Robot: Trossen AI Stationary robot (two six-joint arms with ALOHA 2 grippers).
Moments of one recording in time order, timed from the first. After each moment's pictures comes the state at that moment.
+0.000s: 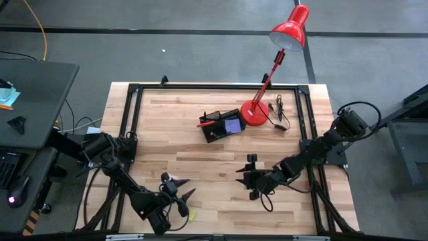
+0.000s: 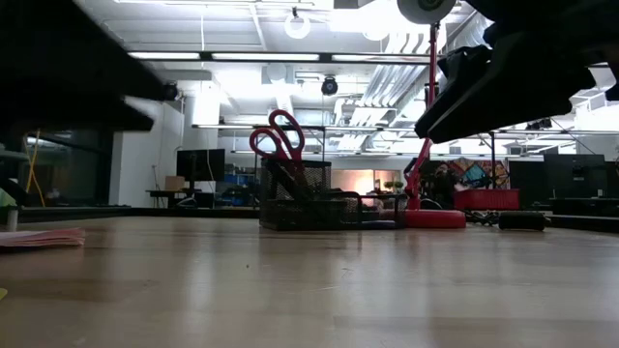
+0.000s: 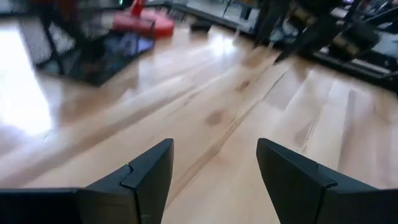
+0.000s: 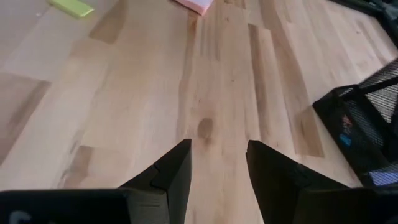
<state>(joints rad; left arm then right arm) -0.79 1.92 0.99 -0.29 -1.27 -1.41 0.57 1.58 0.75 0.09 0.56 0.12</state>
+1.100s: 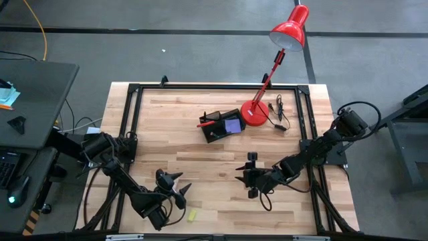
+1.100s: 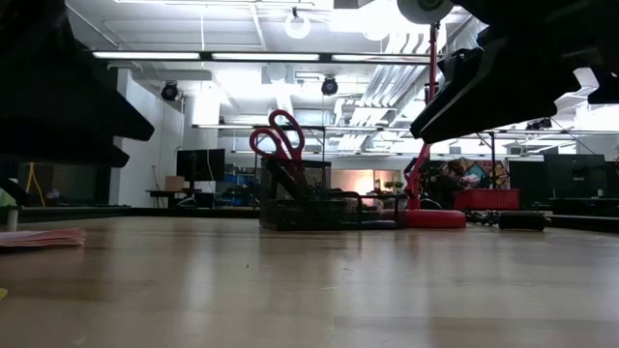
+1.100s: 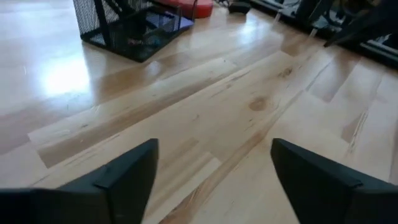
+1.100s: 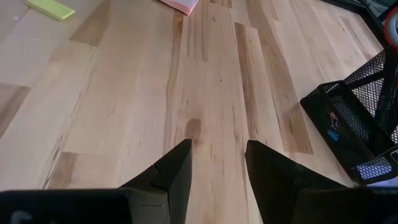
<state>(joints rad) -0.79 1.92 0.99 -0.61 -1.19 -1.77 0.57 1.58 0.75 0.09 0.59 0.13</state>
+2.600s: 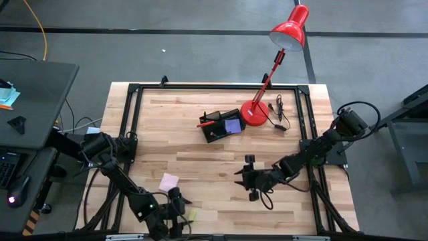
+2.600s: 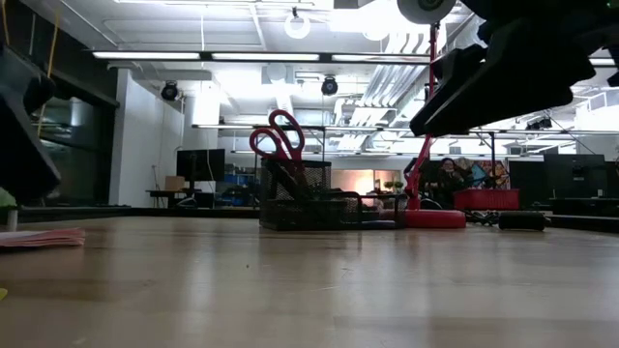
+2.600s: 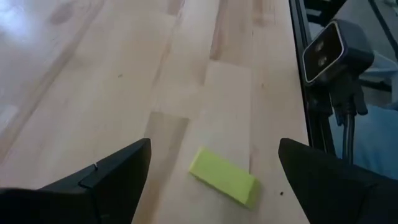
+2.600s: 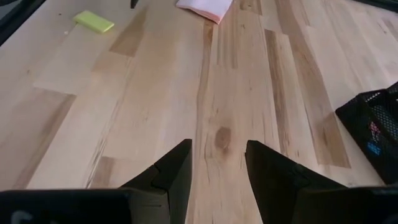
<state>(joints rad) -0.81 1.91 1.00 -0.01 -0.70 -0.90 0.56 1.59 0.75 0.15 0.47 0.12</state>
